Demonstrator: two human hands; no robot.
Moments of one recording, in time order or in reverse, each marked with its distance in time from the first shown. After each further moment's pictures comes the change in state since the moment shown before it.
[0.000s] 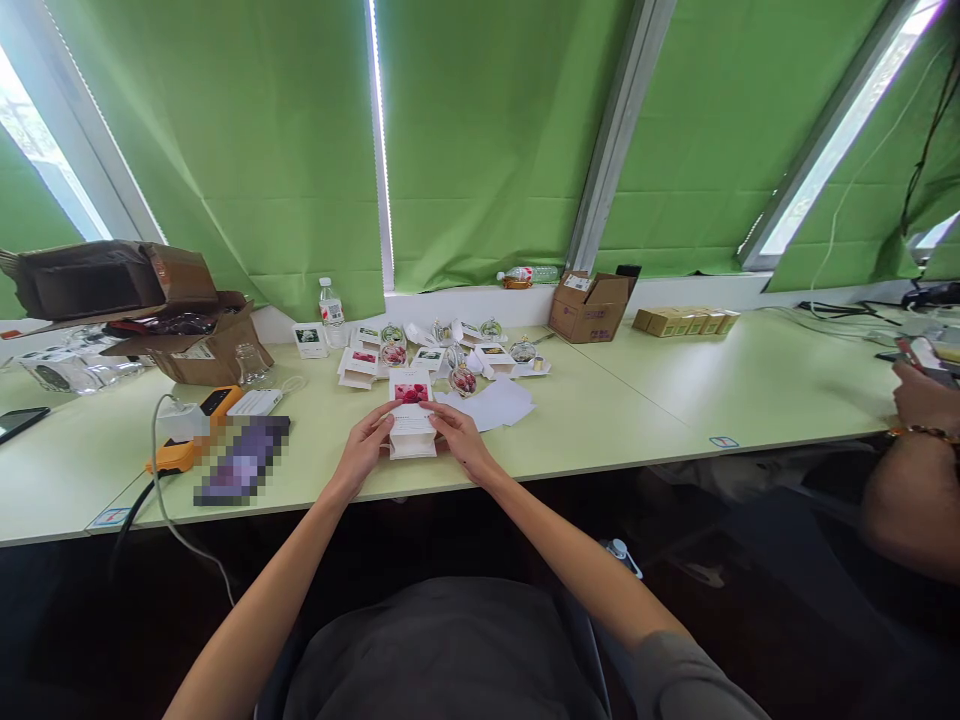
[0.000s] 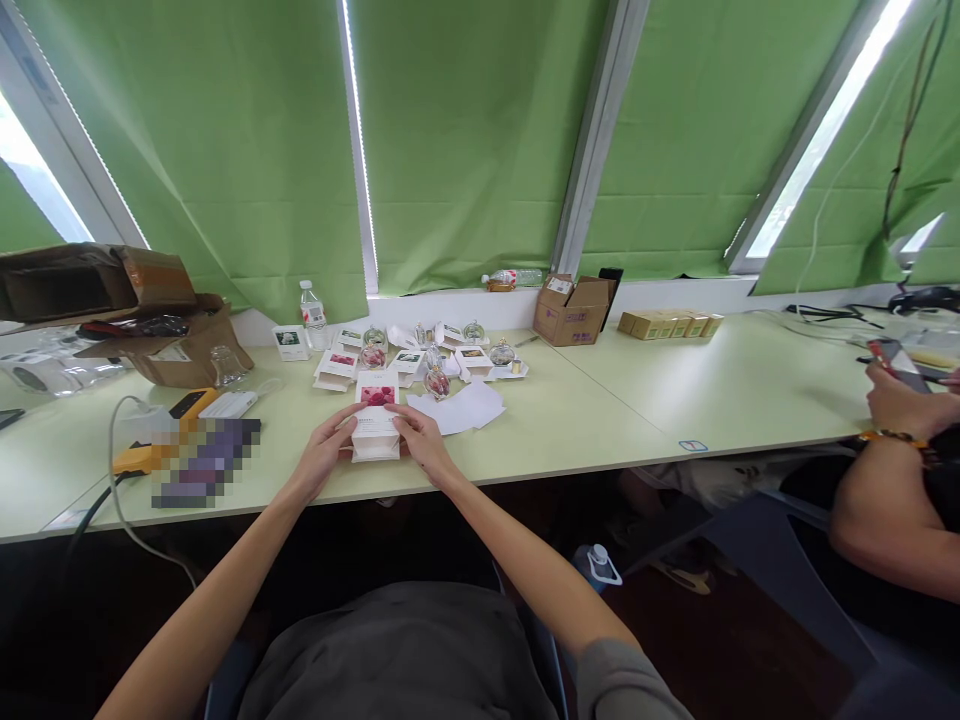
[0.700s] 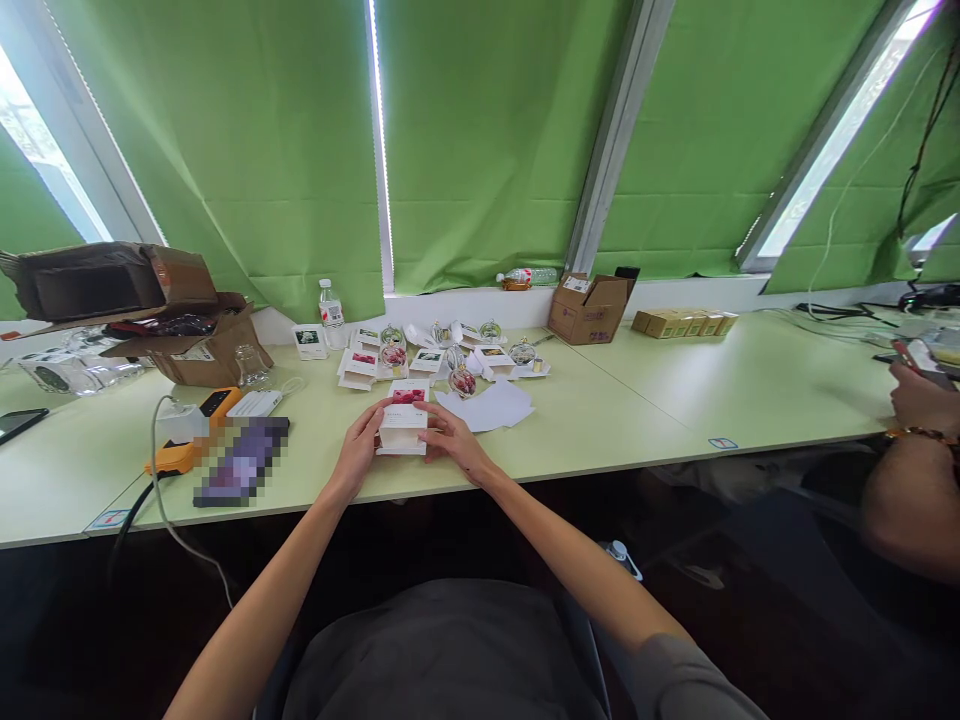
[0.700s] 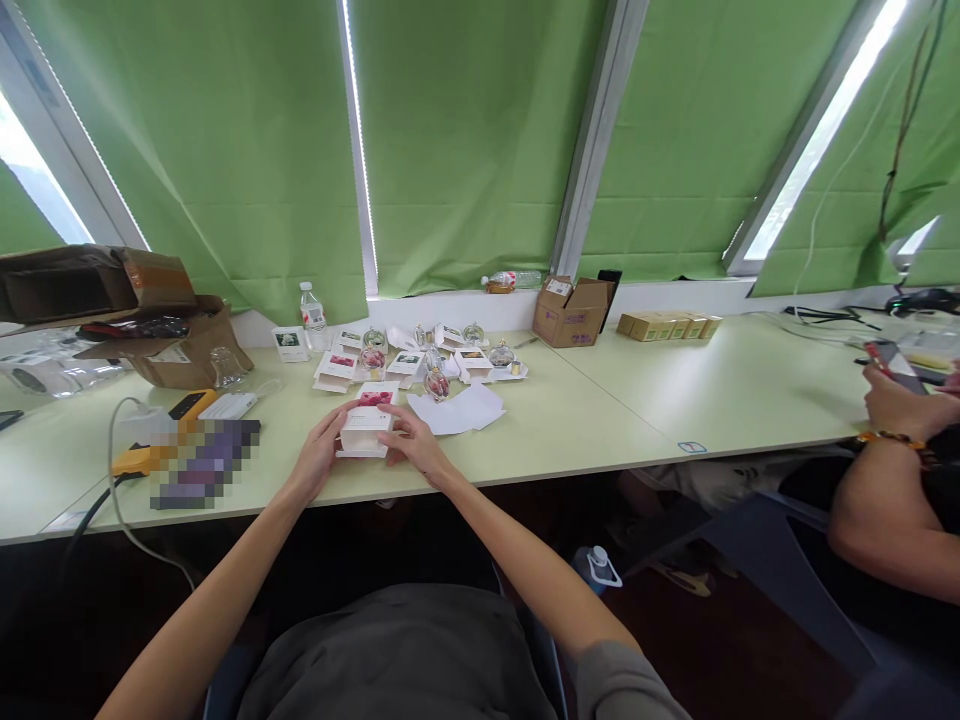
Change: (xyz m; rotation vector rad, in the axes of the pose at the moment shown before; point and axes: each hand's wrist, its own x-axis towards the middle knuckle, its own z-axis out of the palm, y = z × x) left_hand 0.003 -0.002 -0.001 -0.067 0.077 0.028; right_hand -0.008 -0.014 0.000 0.055 -0.204 0.070
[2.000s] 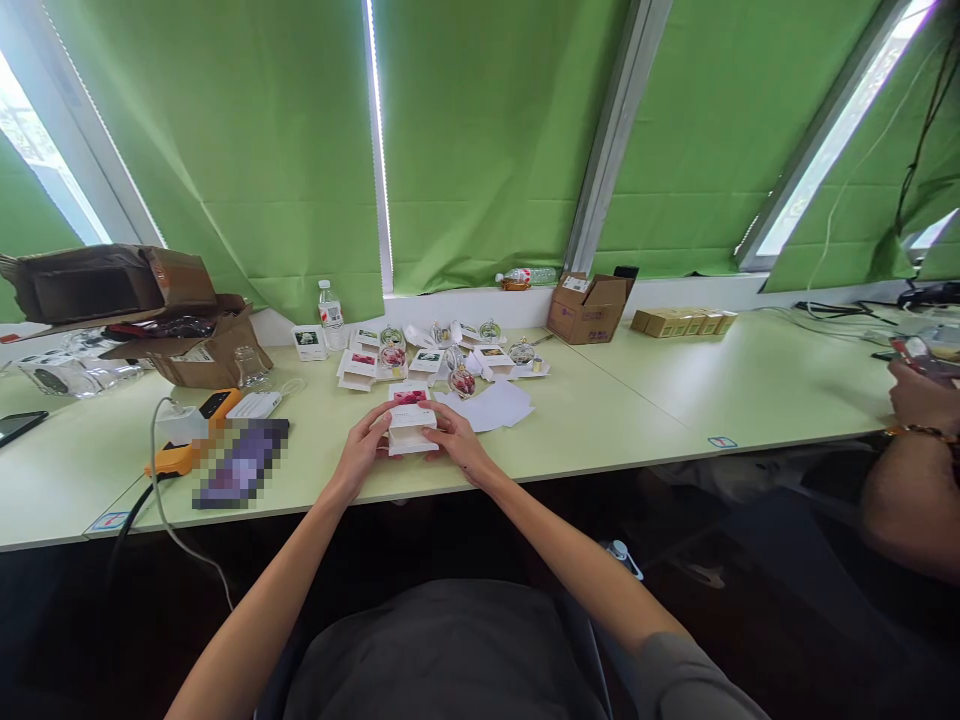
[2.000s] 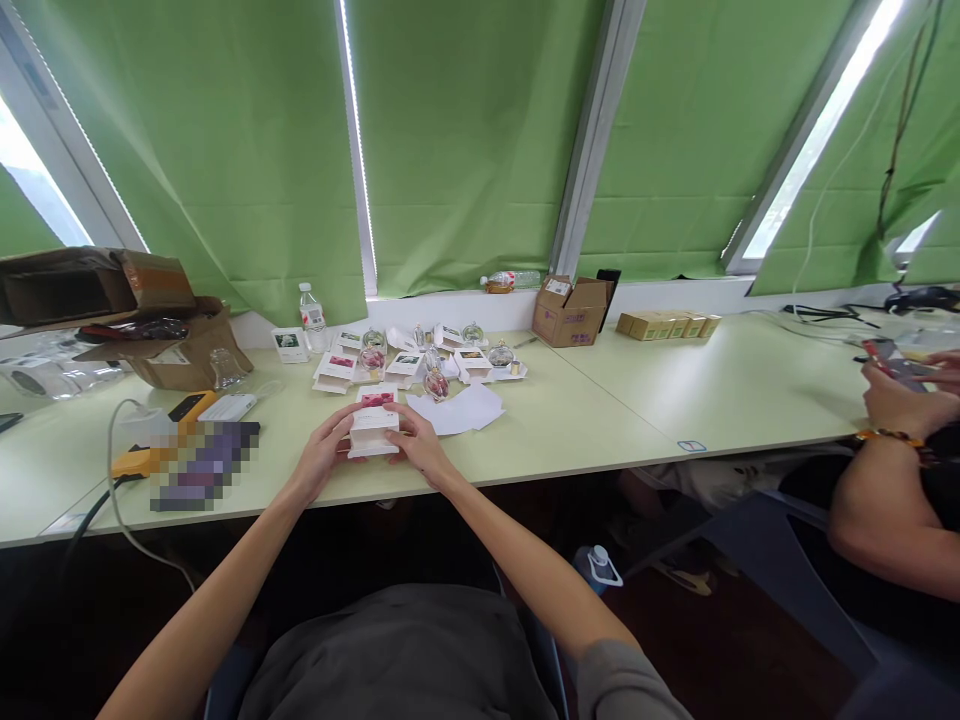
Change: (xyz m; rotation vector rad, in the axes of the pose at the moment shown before) left_hand 0.000 0.002 -0.002 0.062 -0.107 -0.040; right_hand 0.005 0.008 -0.001 0.000 0.099 0.011
